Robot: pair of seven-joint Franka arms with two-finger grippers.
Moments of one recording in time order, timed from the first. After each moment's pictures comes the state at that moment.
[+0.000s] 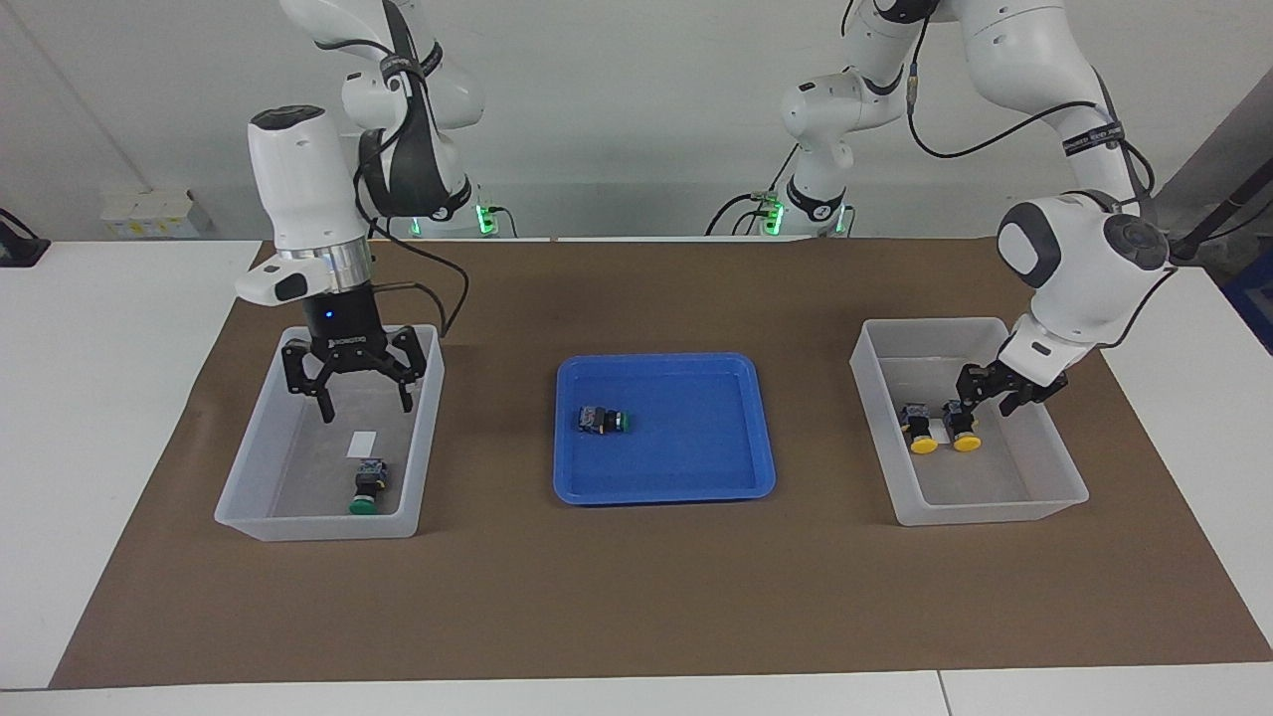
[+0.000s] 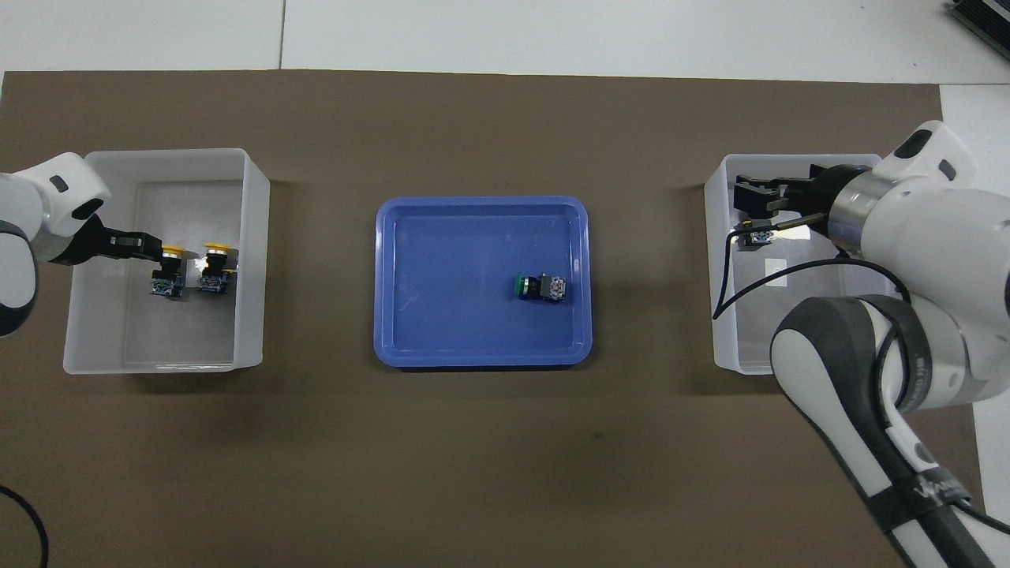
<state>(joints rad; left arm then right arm) 0.20 0.22 -0.09 -1.87 0.03 2.13 0.23 0.06 0.01 0.07 -2.05 0.02 2.62 -0.07</state>
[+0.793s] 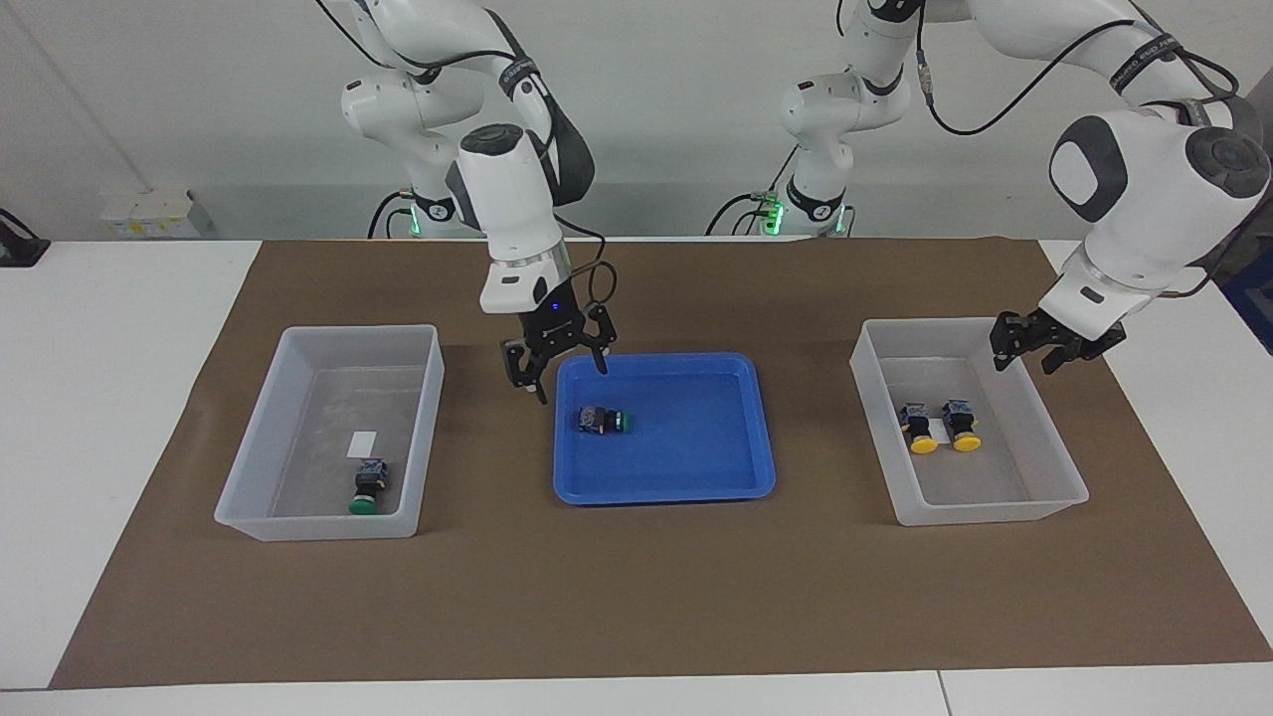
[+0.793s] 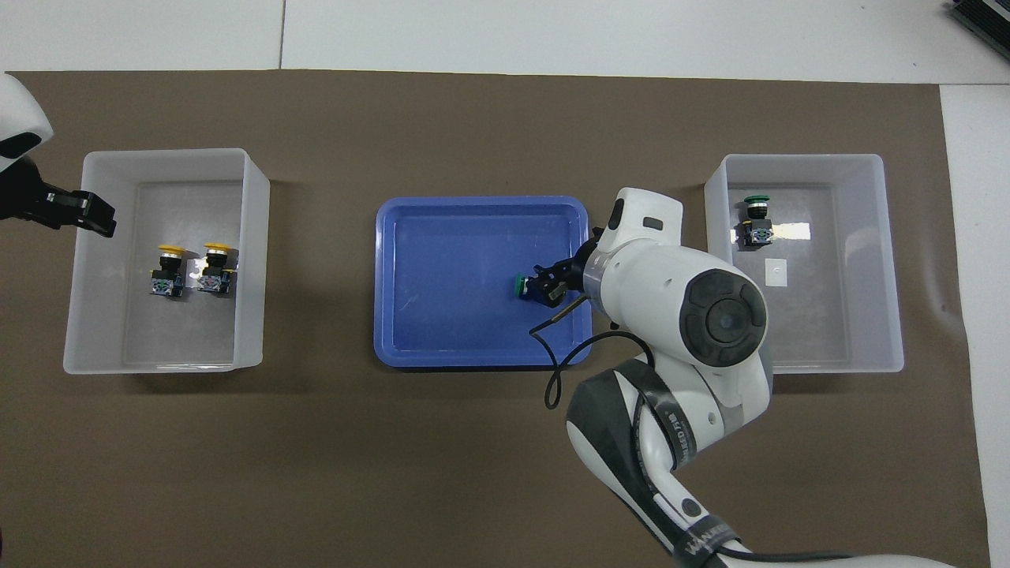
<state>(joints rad) 0.12 0.22 -0.10 -1.52 0.09 1.69 0.23 0.39 0.15 0.09 -2.03 0.02 2.59 -0.15</state>
